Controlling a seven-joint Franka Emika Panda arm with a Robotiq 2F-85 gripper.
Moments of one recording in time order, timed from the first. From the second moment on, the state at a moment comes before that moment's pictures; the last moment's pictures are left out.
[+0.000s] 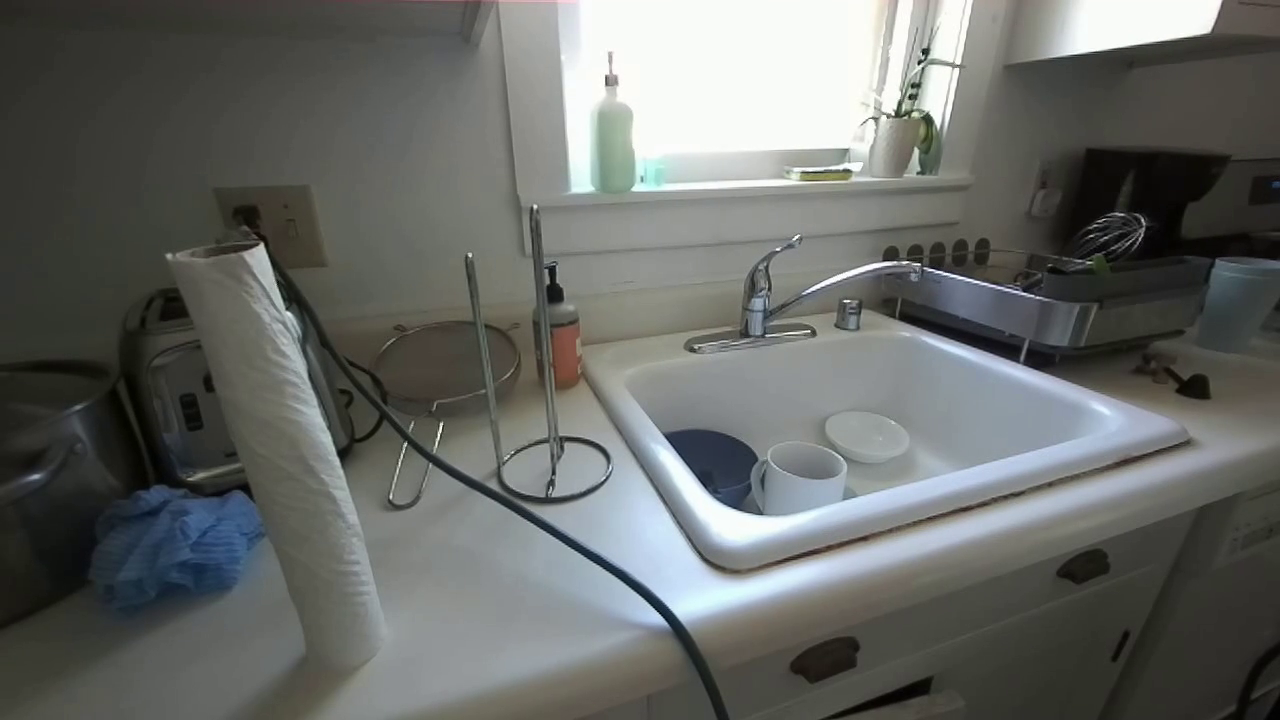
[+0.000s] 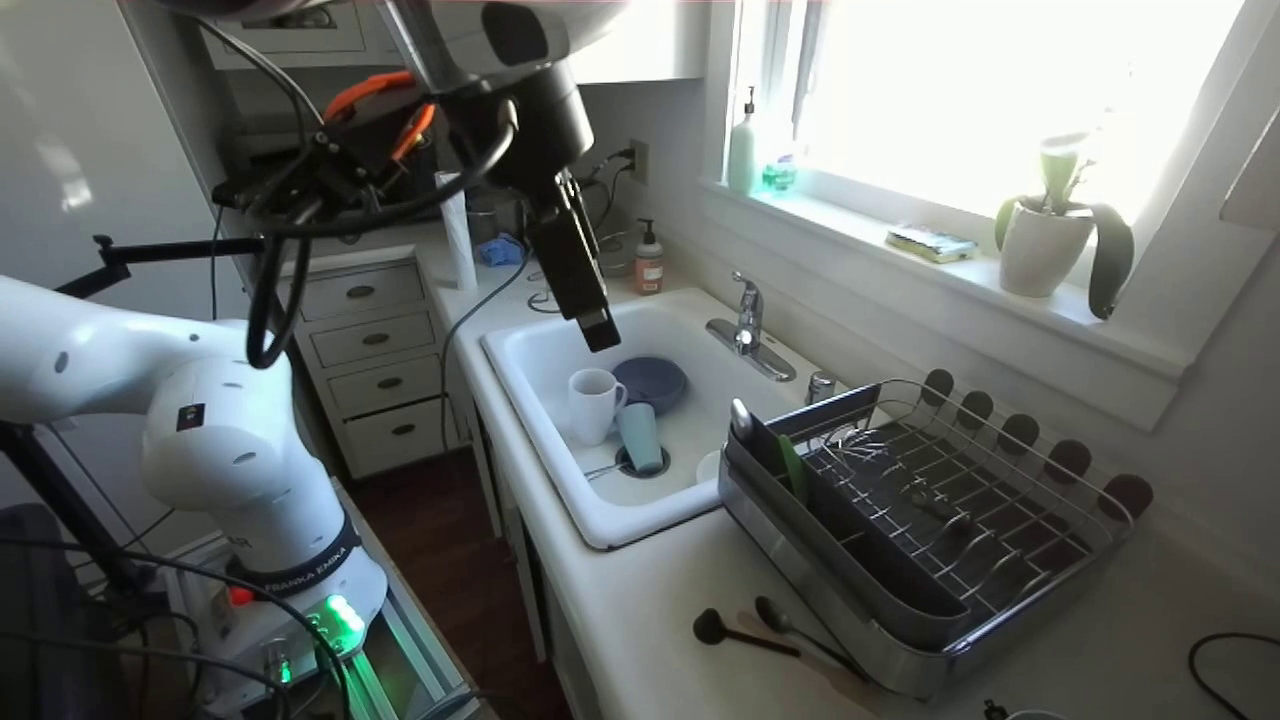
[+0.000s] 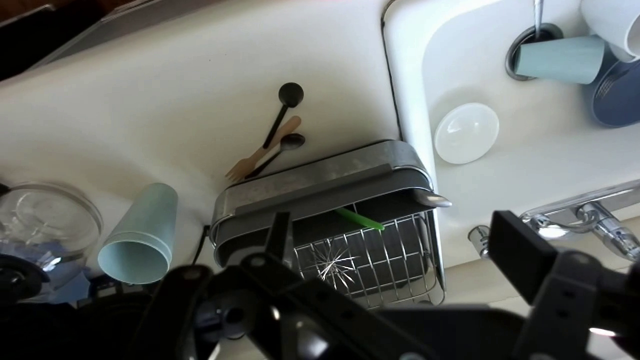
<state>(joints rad) -0.26 -0.87 -0.52 -2.26 -0.30 1.78 -0.04</state>
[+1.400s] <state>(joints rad) -0.28 -0.12 -0.82 -1.94 -0.11 2.05 -0.35</state>
